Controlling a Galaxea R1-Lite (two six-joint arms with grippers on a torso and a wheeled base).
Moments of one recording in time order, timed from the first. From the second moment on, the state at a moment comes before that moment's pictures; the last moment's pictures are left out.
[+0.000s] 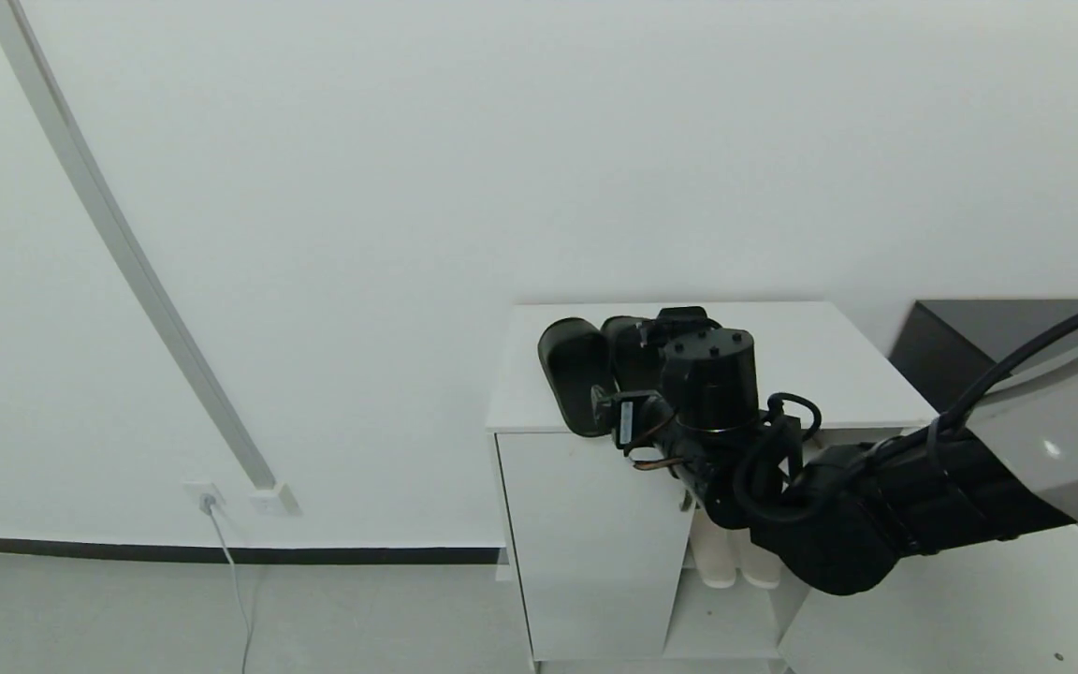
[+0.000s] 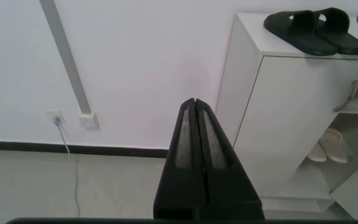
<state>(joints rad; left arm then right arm) 0.00 0.00 0.00 0.00 0.08 -0.02 0.78 2.07 -1.16 -0.70 -0.54 0.20</state>
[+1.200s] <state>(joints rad) 0.00 0.00 0.00 0.00 0.08 -0.02 0.81 2.21 -1.13 -0.84 -0.49 0.17</state>
